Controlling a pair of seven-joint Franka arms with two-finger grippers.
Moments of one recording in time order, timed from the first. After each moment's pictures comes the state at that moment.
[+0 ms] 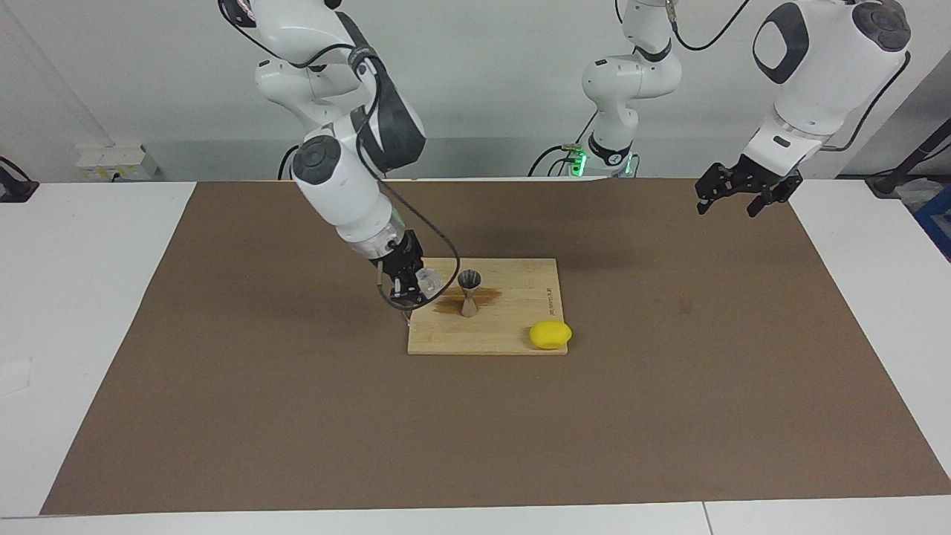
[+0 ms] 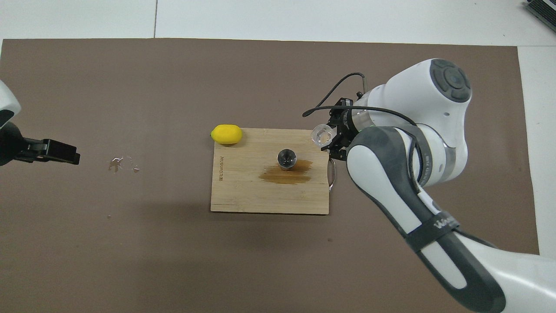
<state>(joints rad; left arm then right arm) 0.06 -0.08 -0.07 -1.78 -0.05 1.66 0.11 0.20 0.28 0.11 -1.74 0.39 2.08 1.80</state>
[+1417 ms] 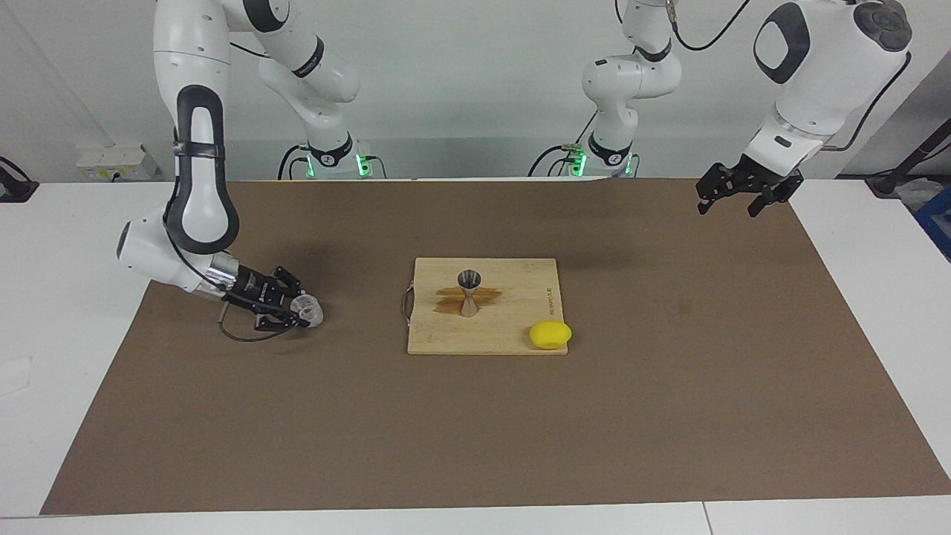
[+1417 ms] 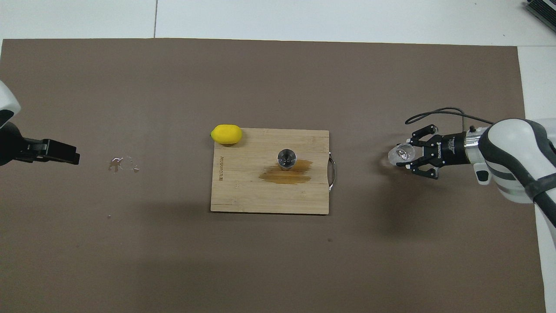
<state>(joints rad) 0.06 -0.08 -0.07 -1.78 -0.05 1.66 0.11 -0.32 0.35 0.11 -2.05 0.81 2.05 0.89</state>
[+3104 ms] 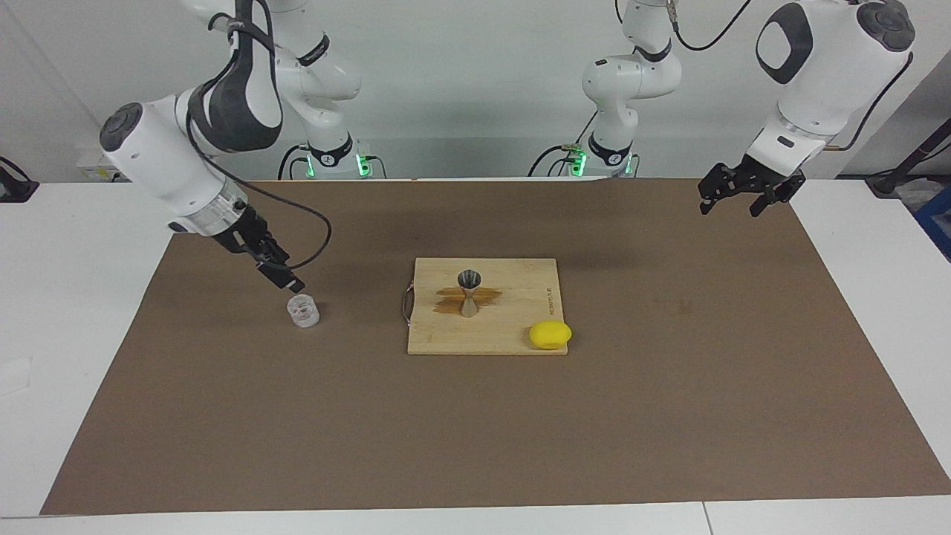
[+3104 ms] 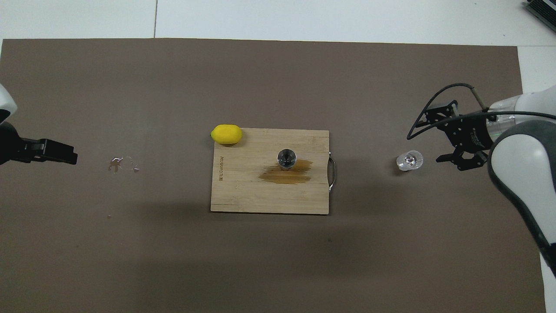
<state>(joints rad) 0.06 -0.08 -0.06 -1.78 -0.05 1.66 0.10 -0.12 0.04 0.12 -1.89 0.28 1.95 0.82</state>
